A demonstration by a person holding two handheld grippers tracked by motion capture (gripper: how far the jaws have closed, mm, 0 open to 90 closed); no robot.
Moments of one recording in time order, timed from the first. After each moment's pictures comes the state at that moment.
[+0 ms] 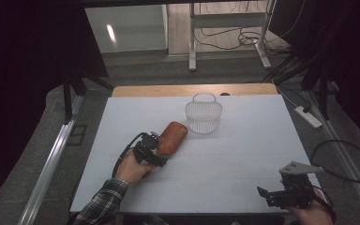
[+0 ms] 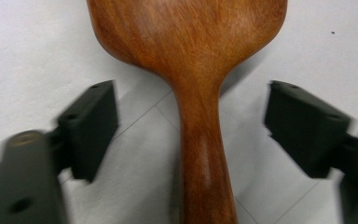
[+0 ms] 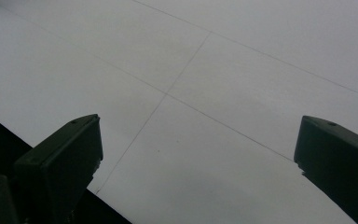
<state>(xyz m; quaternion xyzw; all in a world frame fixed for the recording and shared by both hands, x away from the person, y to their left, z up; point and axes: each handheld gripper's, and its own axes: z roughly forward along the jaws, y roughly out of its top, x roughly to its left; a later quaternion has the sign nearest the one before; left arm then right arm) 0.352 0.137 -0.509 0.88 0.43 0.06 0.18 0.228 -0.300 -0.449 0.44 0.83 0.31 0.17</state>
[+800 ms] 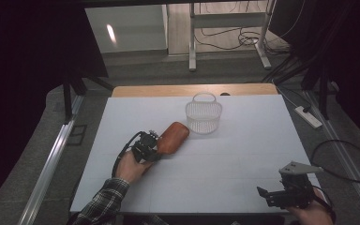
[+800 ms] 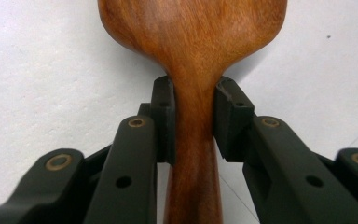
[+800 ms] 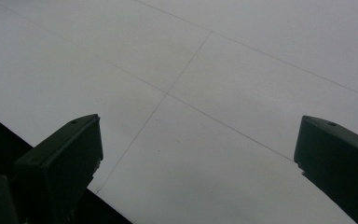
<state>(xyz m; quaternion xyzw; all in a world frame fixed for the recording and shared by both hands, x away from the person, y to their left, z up) 0.354 0.143 -0.505 0.88 0.44 0.04 0.19 0.228 -0.300 -0.448 0.44 0.83 0.31 0.16</state>
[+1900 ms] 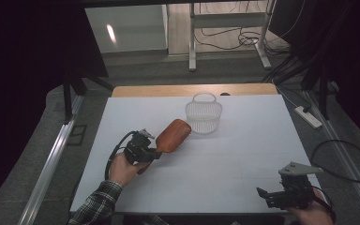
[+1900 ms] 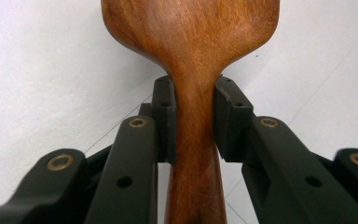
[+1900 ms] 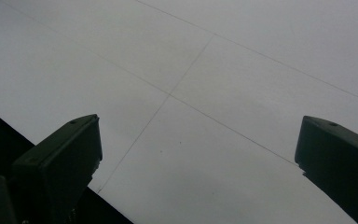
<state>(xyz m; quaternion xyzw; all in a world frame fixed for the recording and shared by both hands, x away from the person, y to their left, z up) 0.331 0.161 -0.477 0.87 0.41 0.04 0.28 0.226 -0.298 -0.448 0.43 0.83 0.31 0.17</state>
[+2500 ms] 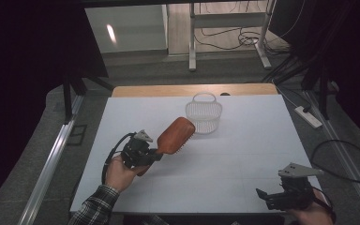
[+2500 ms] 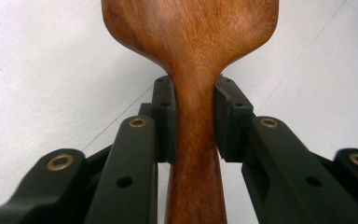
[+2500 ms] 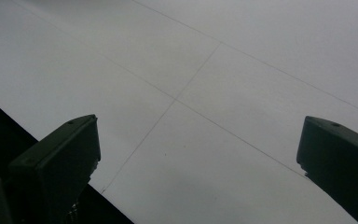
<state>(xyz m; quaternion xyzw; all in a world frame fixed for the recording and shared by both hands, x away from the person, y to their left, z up) 0.306 0.160 -0.456 0.87 0.37 0.06 0.32 0.222 -0.297 -0.446 0.41 0.83 0.32 0.17</state>
